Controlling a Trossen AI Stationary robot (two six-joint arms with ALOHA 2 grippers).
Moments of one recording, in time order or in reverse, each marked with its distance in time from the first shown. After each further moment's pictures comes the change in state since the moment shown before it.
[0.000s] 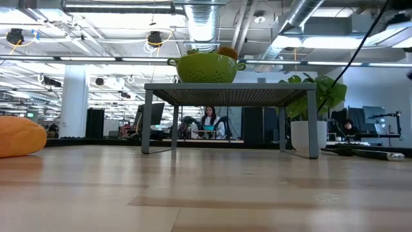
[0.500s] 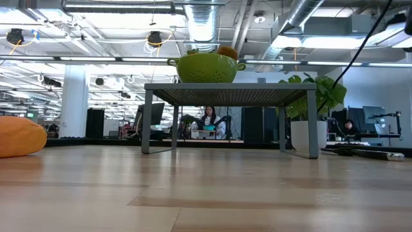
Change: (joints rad) left arm 0.000 0.000 0.000 0.007 0.001 0.000; right arm 0.014 0.094 0.002 0.026 0.015 0.048
